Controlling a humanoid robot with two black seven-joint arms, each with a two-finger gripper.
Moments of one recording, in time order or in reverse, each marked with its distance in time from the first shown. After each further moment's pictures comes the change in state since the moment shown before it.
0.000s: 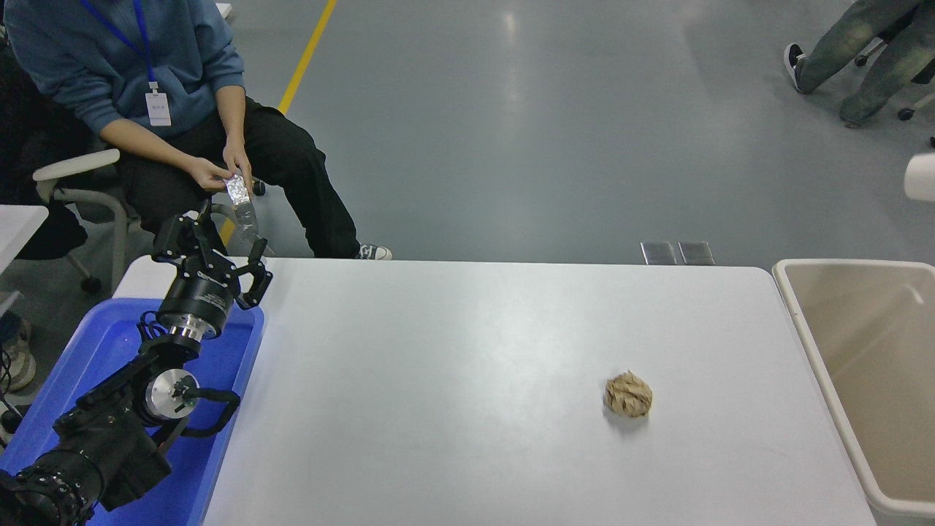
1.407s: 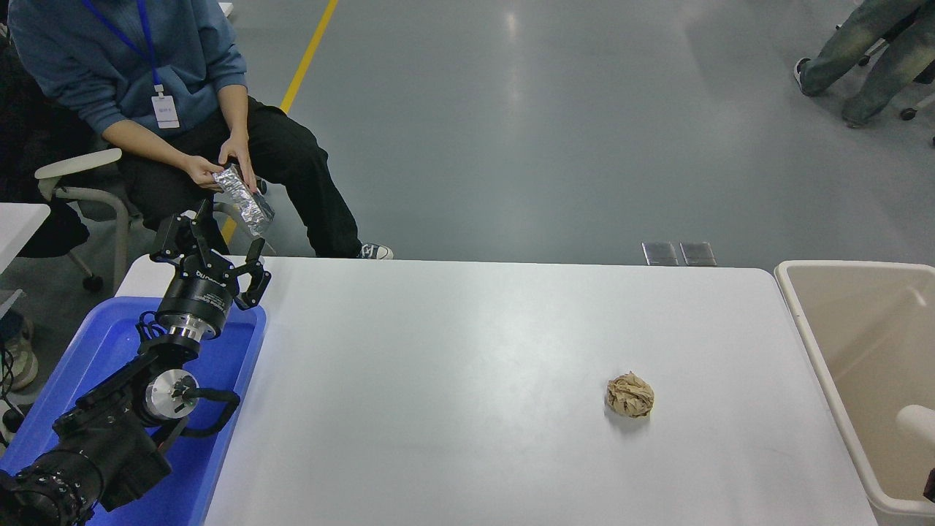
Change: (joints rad) left arm 0.000 0.000 0.000 0.000 0.000 0.002 0.000; right arm -0.359 0.502 0.425 -0.333 0.280 -0.508 -0.360
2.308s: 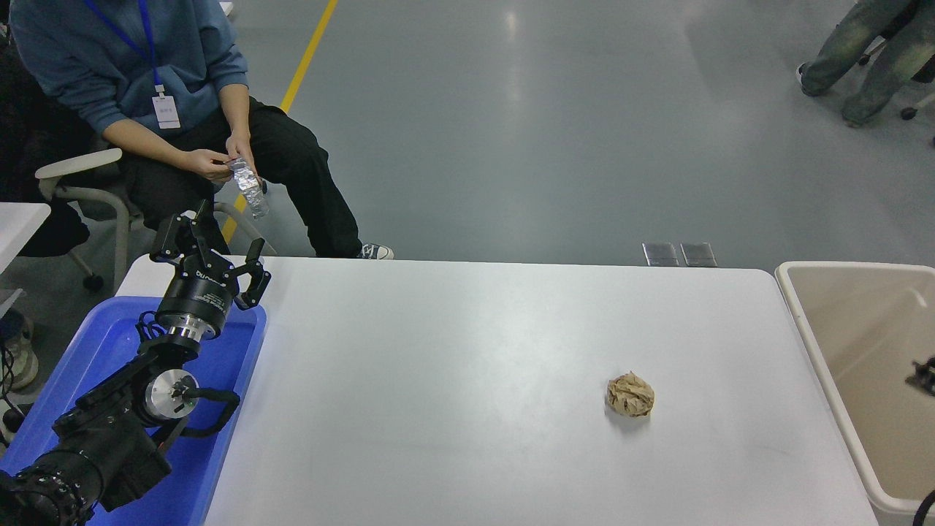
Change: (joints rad) left arm 0.000 0.000 0.000 0.000 0.000 -0.001 0.000; right arm 0.341 -0.055 0.012 0.000 -0.002 0.077 -0.006
